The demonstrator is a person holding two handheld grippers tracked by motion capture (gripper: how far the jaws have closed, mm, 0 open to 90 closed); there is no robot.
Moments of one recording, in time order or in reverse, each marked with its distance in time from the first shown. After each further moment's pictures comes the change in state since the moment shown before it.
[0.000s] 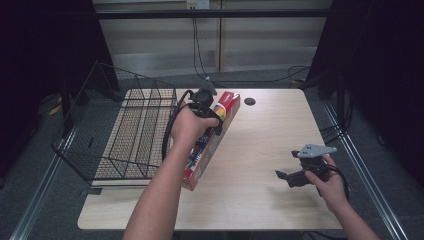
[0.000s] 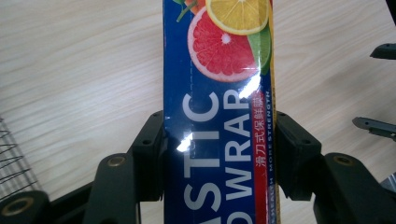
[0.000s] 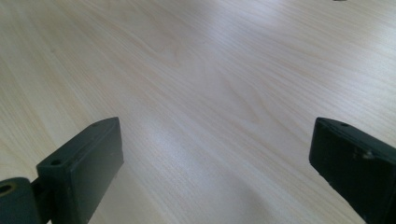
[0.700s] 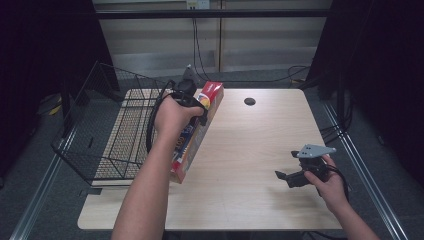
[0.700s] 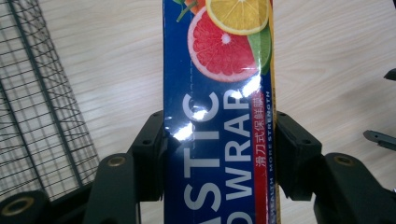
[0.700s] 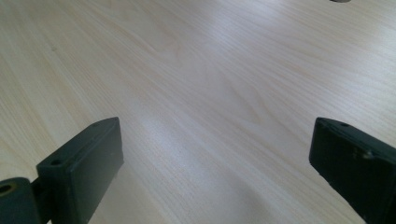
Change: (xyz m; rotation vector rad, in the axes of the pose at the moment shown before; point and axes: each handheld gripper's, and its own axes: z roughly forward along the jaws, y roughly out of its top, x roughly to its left) left arm 0.029 0.001 -0.039 -0.020 0.046 -0.085; right arm 0.001 0.000 0.000 0.003 -0.001 -0.012
